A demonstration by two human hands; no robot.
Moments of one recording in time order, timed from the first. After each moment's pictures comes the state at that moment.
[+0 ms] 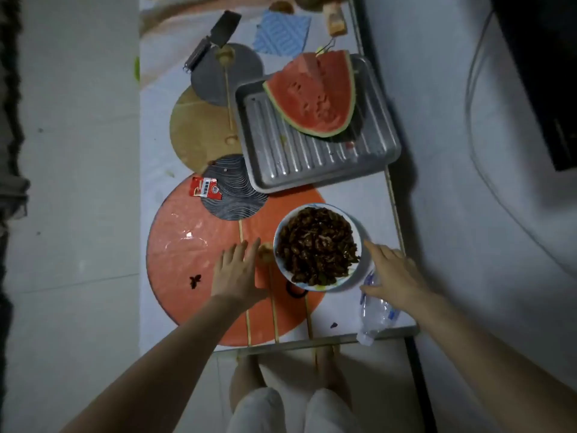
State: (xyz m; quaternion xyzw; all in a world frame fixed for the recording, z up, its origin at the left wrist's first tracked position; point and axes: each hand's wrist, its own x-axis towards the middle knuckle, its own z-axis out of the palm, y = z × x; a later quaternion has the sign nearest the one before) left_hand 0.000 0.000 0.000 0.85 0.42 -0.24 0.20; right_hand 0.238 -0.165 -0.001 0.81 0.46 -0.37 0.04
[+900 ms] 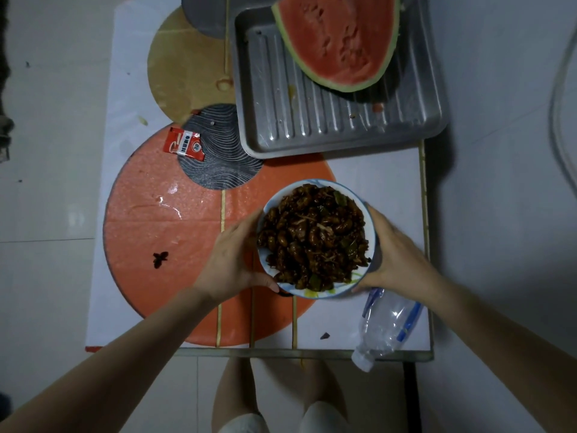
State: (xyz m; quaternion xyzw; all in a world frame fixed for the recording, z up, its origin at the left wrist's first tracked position) left_hand 0.013 -0.003 -0.051 0.79 0.39 0.00 0.48; right_hand 0.266 -0.141 -0.059 0.70 0.47 -0.48 -0.23
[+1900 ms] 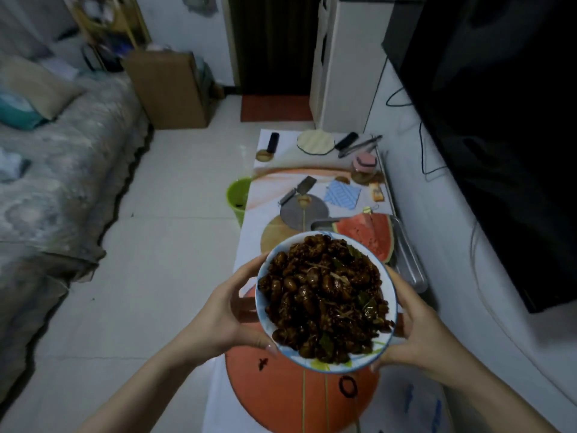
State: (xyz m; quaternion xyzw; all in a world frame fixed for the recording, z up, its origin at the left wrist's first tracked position) left_hand -0.140 0.090 0.287 0.68 0.27 0.18 0.66; right_hand 0.119 -0.068 0.279 0.60 0.48 -0.48 -0.43
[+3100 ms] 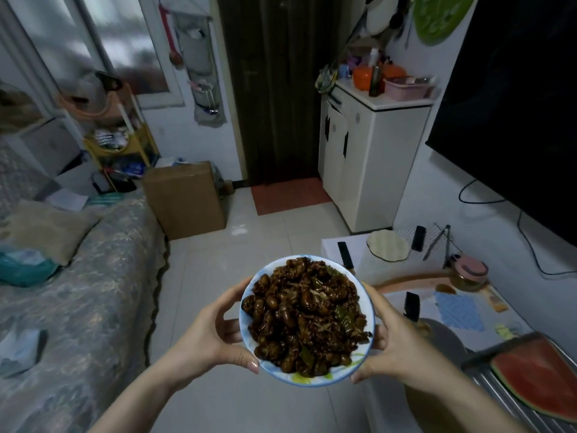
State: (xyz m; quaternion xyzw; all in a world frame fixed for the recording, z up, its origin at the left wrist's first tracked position) left_hand -0.334 0.669 0.383 0.68 0.22 0.11 0.69; right_hand -0.095 0.478 0.359 0.61 0.47 -0.41 -0.49
